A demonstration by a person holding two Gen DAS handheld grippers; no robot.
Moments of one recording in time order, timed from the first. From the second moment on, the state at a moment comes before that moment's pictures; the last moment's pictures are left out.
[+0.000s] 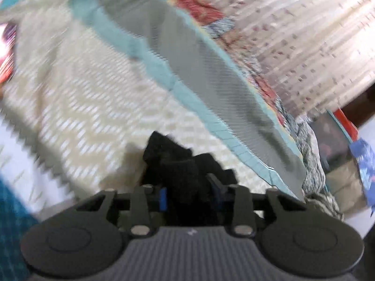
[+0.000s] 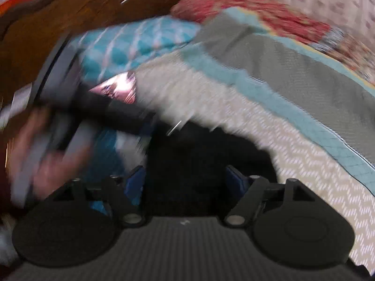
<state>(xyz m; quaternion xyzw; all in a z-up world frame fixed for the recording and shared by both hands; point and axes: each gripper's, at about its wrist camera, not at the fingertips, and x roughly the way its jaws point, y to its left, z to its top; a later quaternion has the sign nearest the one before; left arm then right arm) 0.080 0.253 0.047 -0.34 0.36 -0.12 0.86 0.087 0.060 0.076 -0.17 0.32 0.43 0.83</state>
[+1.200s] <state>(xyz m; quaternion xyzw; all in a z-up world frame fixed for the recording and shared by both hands) -0.049 0.199 0.085 -0.11 0.34 0.02 0.93 0.100 0.048 0.104 -0.08 0.26 0.41 0.87</state>
